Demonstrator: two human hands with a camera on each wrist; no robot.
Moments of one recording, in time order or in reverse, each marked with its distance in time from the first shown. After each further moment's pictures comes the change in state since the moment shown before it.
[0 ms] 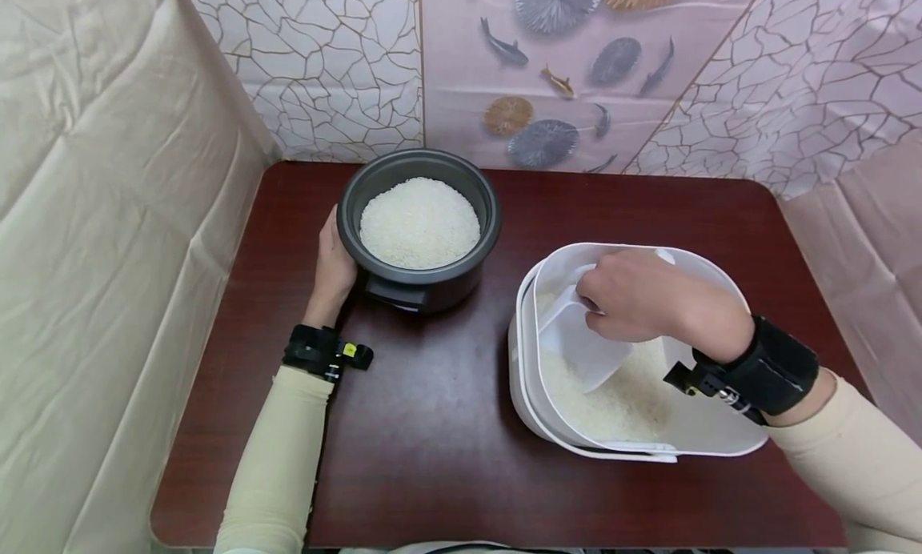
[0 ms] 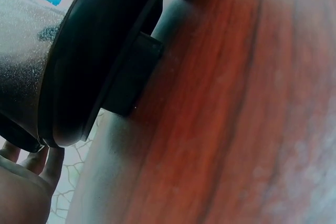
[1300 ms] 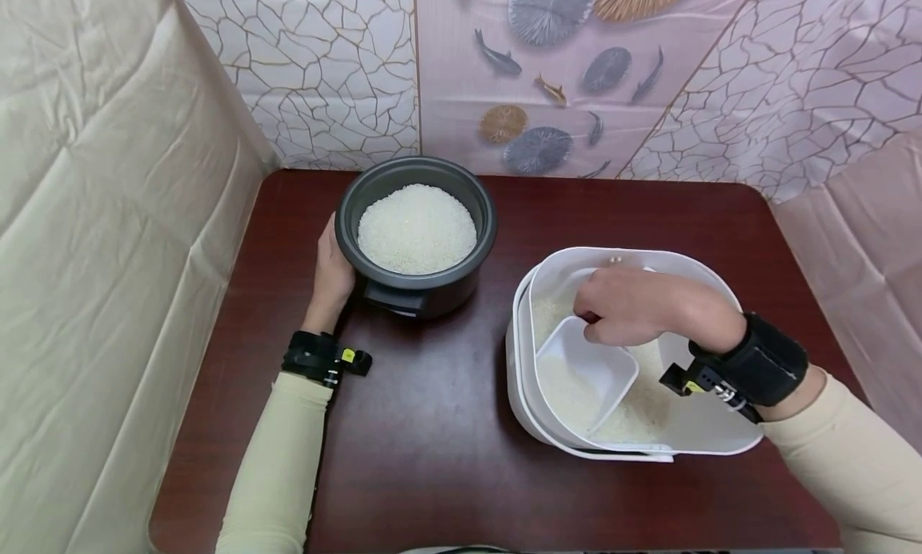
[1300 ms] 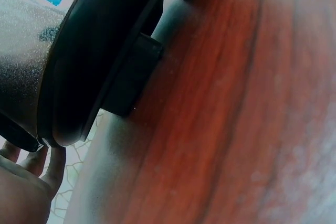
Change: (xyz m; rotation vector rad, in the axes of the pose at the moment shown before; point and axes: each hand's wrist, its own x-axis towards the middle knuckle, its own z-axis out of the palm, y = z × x) left_hand -0.001 -0.005 0.002 -0.034 -0.010 0.037; right_hand 0.000 0.005 0.000 0.144 -0.155 -0.067
